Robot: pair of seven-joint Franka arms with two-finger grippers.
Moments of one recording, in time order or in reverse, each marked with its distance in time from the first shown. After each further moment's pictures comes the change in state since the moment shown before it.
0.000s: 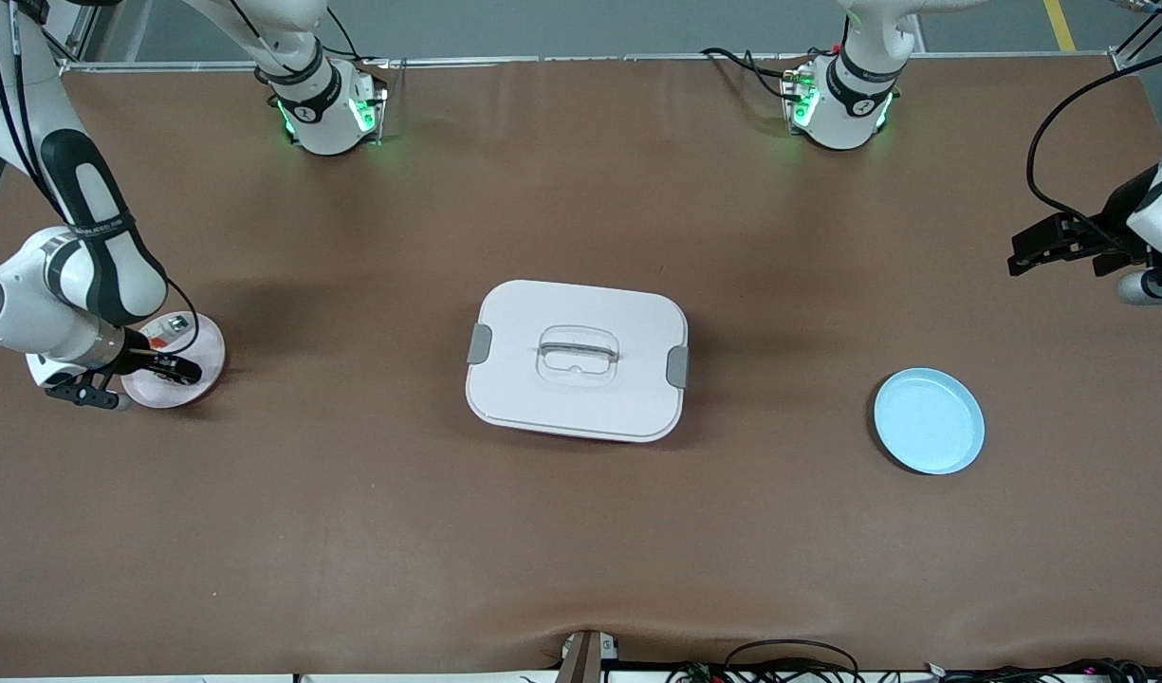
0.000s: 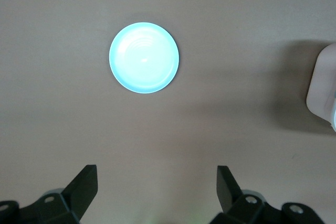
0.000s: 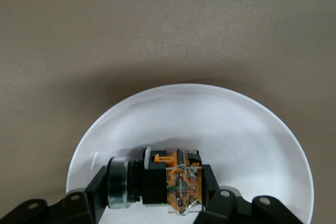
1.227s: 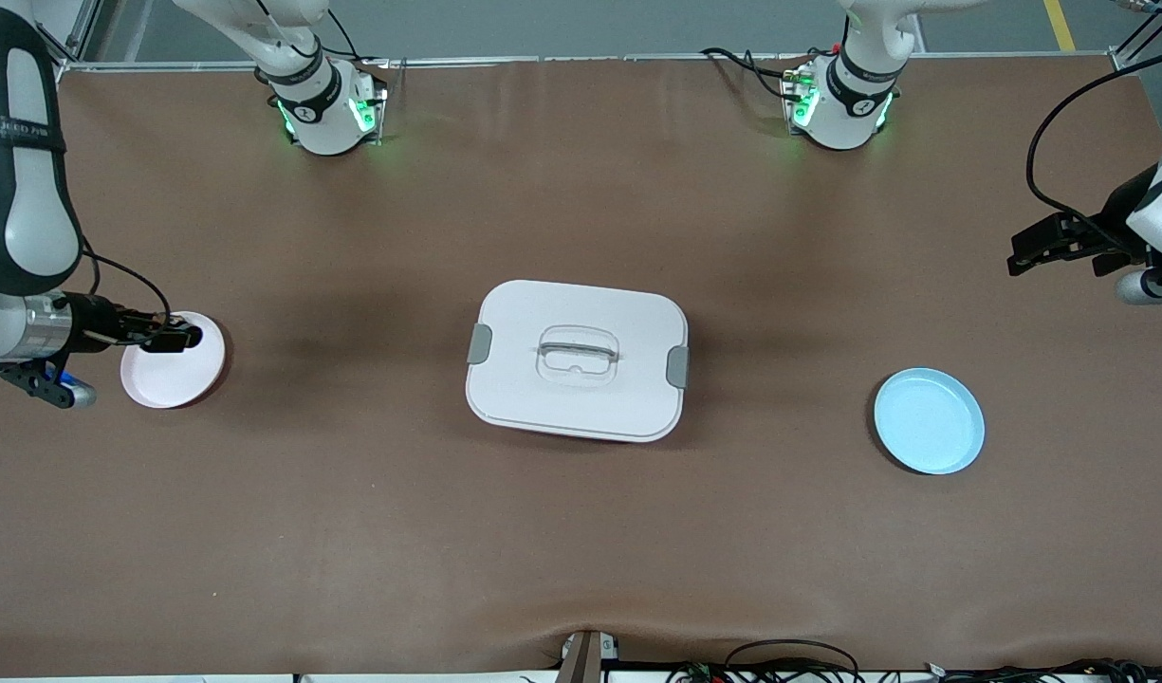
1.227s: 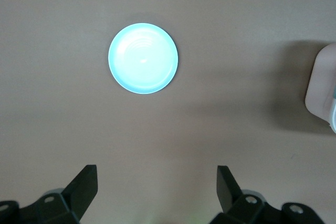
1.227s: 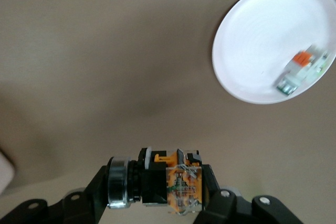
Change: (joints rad) left arm -0.002 0.000 -0.002 0.004 -0.009 0.000 0.000; right arm 0.179 -0.212 0.018 0.332 0.110 -0.825 0.435
